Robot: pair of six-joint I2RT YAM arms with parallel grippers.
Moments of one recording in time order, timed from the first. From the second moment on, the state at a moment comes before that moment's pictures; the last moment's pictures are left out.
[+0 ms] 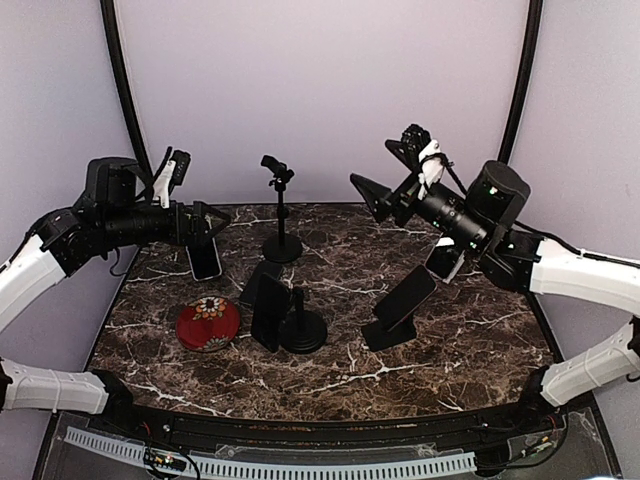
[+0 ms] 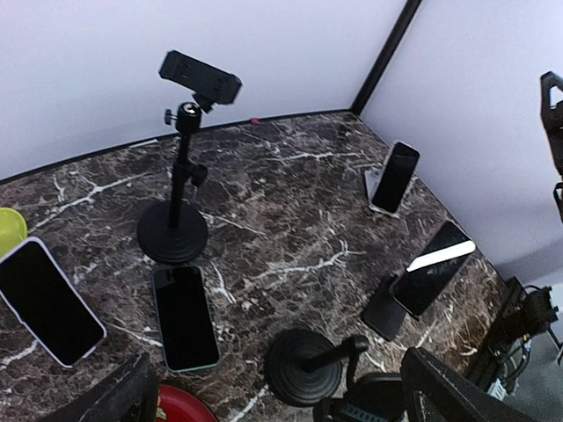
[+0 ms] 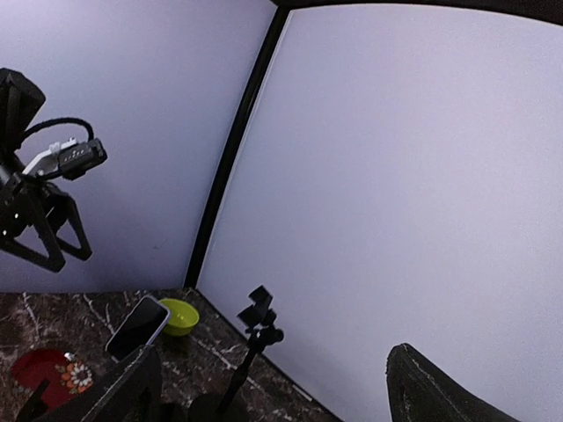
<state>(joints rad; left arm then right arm) -0.54 1.02 1.11 -0.51 0.16 -0.26 0.87 1.26 0.99 0.53 -0.02 -0.37</state>
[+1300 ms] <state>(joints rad) -0.73 1.03 0.95 -0.35 0.15 -0.48 1.31 1.72 0.64 1.06 0.24 -0.80</state>
